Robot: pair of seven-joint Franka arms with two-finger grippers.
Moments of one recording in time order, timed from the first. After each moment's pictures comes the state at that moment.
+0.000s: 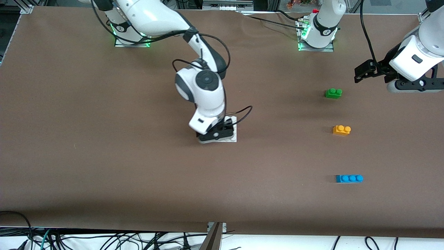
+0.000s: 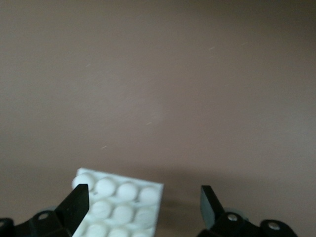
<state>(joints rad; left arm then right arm) -0.11 0.01 0.00 -1.59 -0.02 1.47 -0.15 0.71 0.79 -0.09 -1.23 -0.09 2.20 0.53</state>
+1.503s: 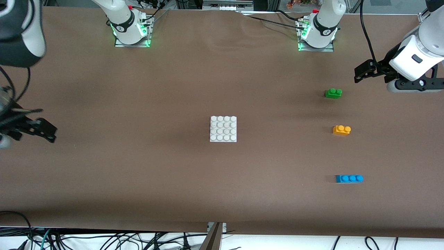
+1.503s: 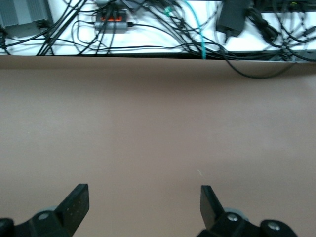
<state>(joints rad) -0.11 0.01 0.00 -1.59 -0.02 1.47 -0.15 0.10 0.27 -0.11 -1.37 -0.08 1.87 0.07</state>
